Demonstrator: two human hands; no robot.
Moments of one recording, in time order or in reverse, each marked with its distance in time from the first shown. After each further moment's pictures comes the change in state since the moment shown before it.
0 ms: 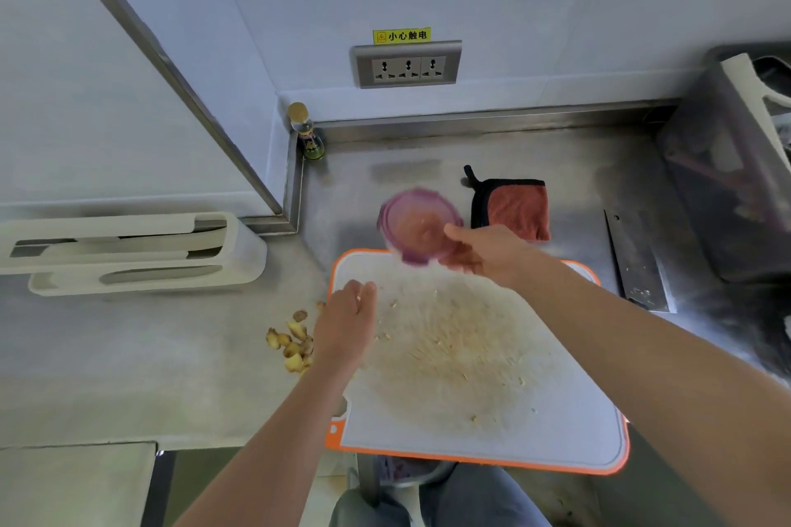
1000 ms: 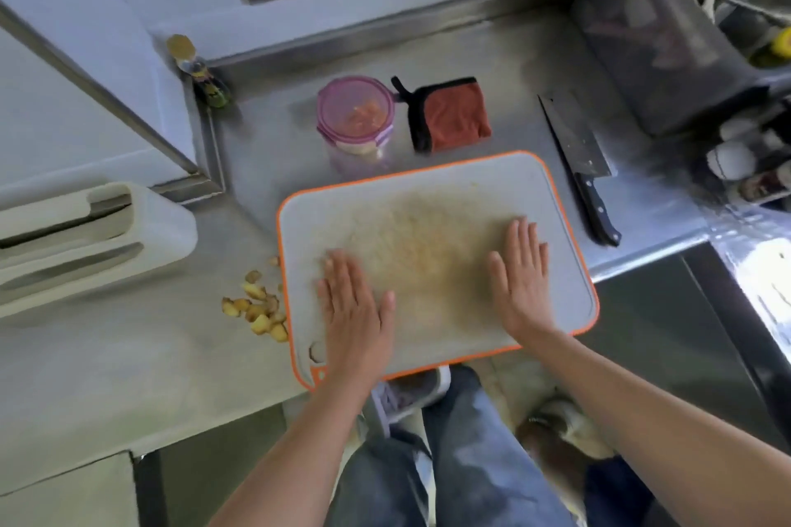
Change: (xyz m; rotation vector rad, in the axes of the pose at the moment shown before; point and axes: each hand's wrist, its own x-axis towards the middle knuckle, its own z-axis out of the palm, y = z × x) left_hand -0.062 -0.050 0.072 0.310 -0.173 0.406; right_hand -0.069 0.215 -0.046 -0.903 0.714 -0.418
